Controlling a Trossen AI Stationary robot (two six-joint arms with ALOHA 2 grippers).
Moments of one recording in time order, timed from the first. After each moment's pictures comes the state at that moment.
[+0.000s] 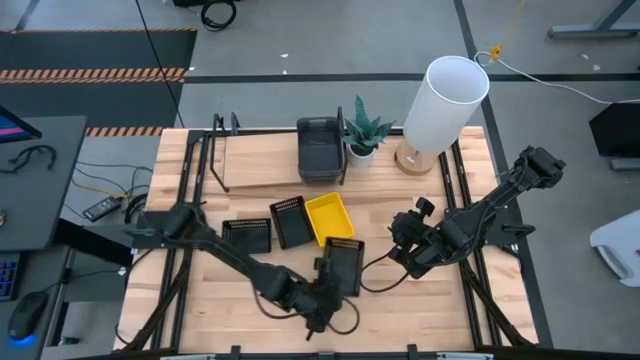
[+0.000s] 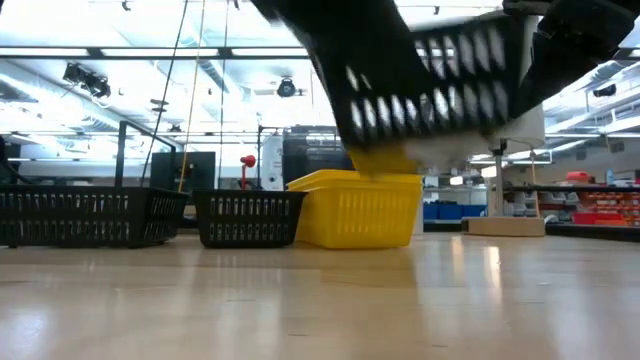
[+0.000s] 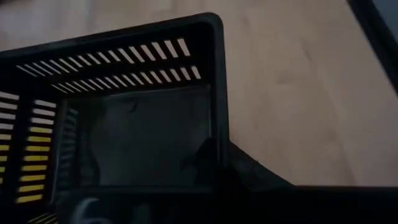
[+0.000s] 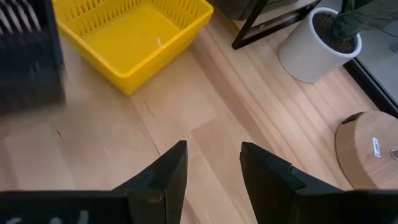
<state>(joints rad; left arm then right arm) -0.54 2.08 1.63 -0.47 -0.45 -0.16 0.60 1.33 0.93 -1.01 0.77 1.02</state>
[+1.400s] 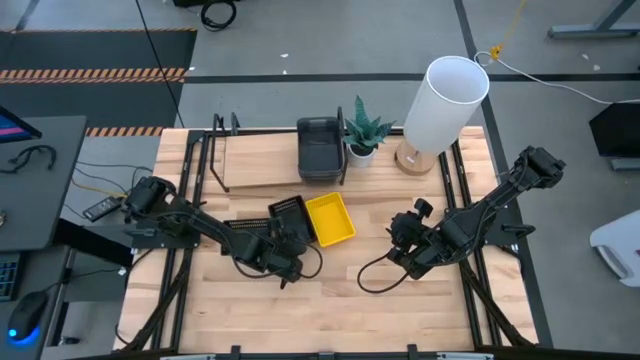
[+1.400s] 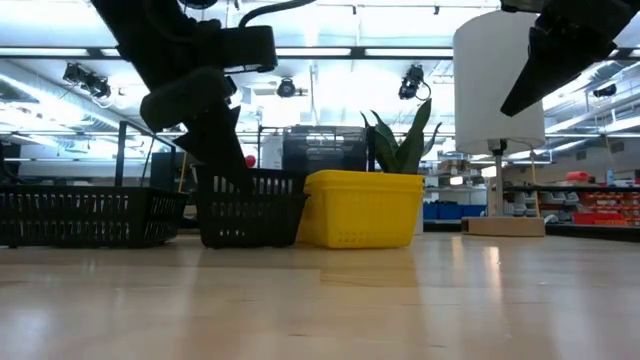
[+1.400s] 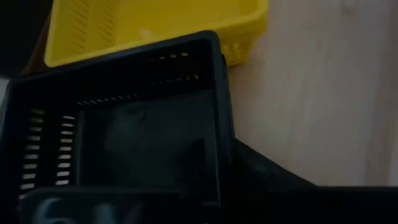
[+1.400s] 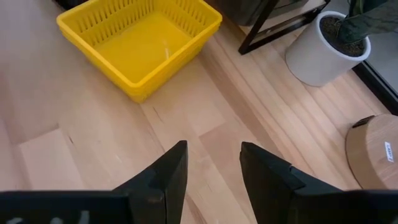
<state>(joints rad) -0.41 1.75 1.08 -0.50 -0.58 -0.51 0.60 1.33 0.93 -0.97 0.77 1.01</state>
